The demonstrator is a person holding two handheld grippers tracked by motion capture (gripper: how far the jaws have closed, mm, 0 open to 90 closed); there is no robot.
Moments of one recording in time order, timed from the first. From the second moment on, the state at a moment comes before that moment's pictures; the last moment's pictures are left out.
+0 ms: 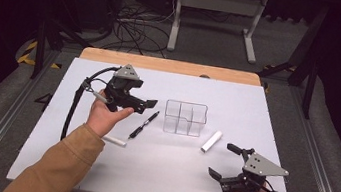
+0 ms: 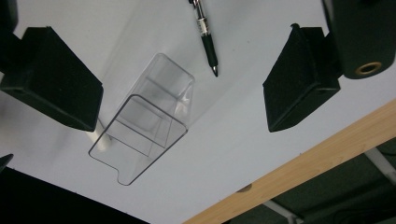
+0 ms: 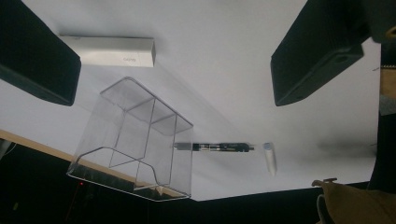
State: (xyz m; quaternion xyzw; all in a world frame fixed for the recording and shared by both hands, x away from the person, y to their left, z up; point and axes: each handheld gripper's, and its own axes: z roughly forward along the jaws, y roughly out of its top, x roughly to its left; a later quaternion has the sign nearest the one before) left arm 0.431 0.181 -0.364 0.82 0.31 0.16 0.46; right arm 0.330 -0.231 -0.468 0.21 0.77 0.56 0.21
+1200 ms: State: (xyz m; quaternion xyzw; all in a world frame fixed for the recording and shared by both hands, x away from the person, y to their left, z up) left arm 0.426 0.182 -0.406 0.83 0.38 0.16 0.39; right arm 0.330 -0.230 -0.469 0.20 0.78 0.56 0.20
